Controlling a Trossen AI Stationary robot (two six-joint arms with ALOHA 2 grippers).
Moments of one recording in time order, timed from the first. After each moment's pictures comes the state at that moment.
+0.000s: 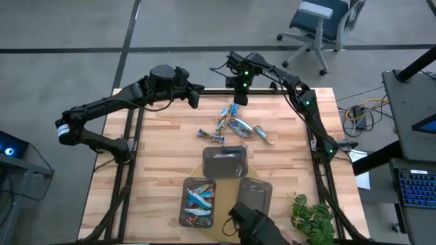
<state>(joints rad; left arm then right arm) 0.46 1.24 1.24 -0.34 -0.03 -0.34 -0.71 2.34 2.24 -1.38 -0.39 -0.53</state>
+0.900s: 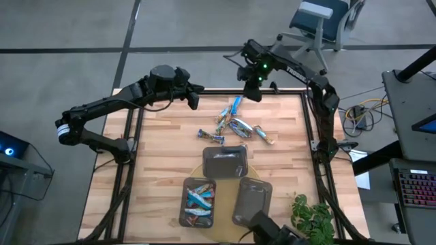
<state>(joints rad) 0.46 1.24 1.24 -0.35 -0.03 -0.27 -0.71 2.00 2.04 -1.35 -0.40 -0.55</state>
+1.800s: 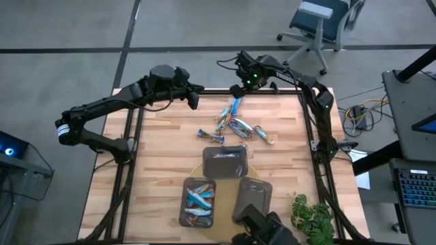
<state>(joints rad) 0.46 1.24 1.24 -0.35 -0.02 -0.29 -0.72 2.09 1.89 -1.08 -0.17 0.34</state>
